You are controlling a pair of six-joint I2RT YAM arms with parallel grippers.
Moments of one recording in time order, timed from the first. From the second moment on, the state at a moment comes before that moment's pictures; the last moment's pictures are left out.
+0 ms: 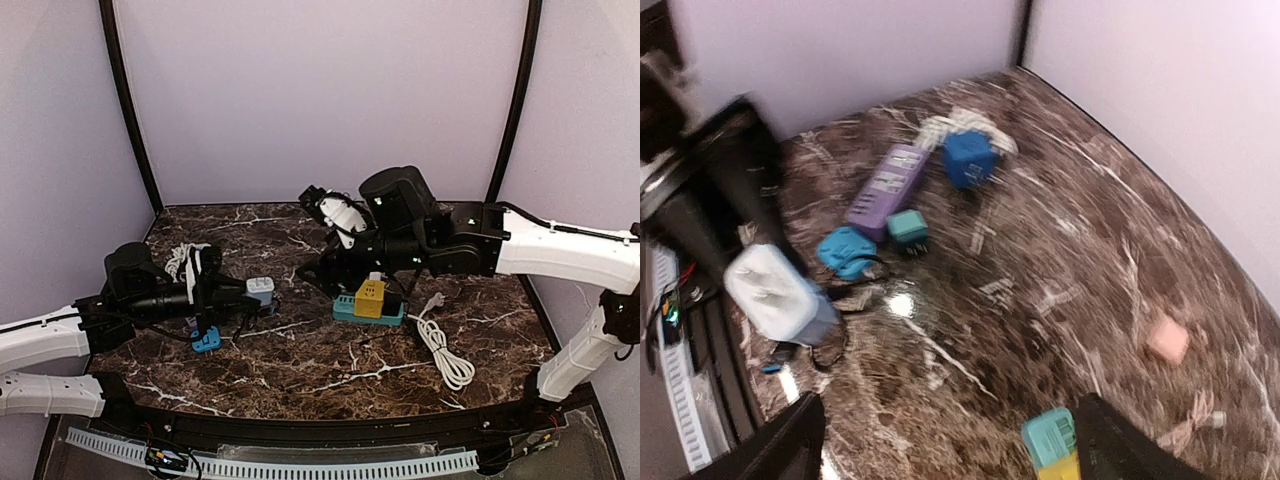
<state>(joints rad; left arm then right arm) -0.75 0.85 0.48 0.19 0.49 0.24 1.17 1.50 1.39 -0.40 0.07 -0.04</state>
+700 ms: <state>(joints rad) -0.74 0.81 0.39 0.27 0.27 0.17 0.94 1.78 1.40 -0.76 0.34 0.88</state>
